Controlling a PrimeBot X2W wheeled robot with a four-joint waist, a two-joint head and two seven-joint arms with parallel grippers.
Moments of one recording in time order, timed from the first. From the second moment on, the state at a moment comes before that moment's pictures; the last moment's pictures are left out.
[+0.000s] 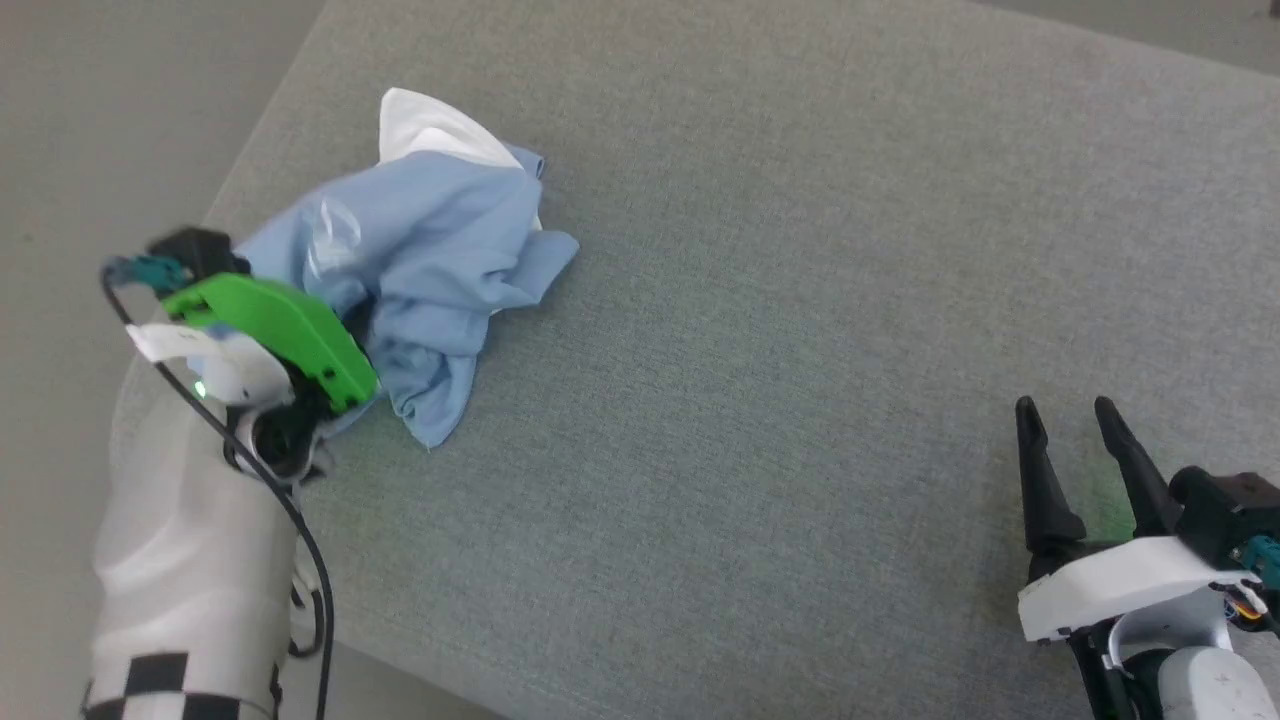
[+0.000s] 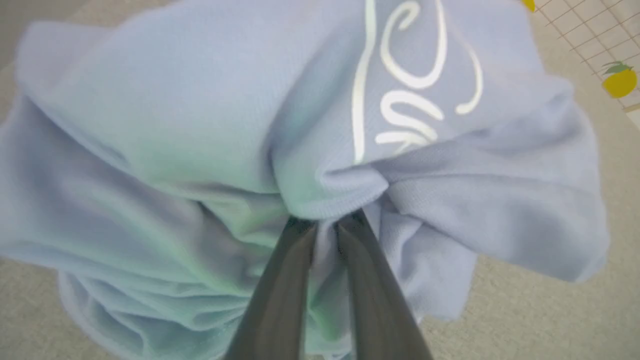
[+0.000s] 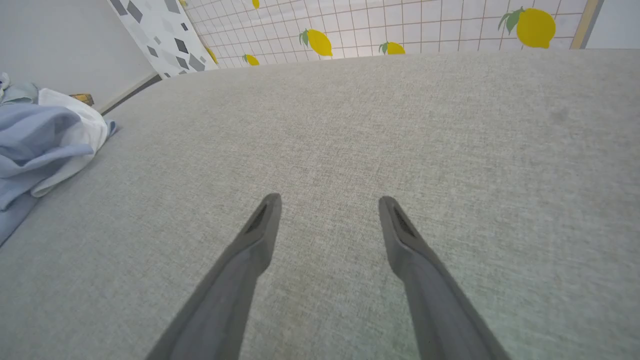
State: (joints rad) left arm -0.68 0.21 0.00 0.71 -0.63 -0.08 0.39; right arm -0.04 -0.05 -0.09 0.03 0.18 0.13 -0.06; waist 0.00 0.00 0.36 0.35
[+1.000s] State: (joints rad) left arm -0.86 0.08 -0.16 0.36 -0.66 -0.07 0.31; right arm -0.02 -0.05 0.02 0.31 0.35 0.13 -0.22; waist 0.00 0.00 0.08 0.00
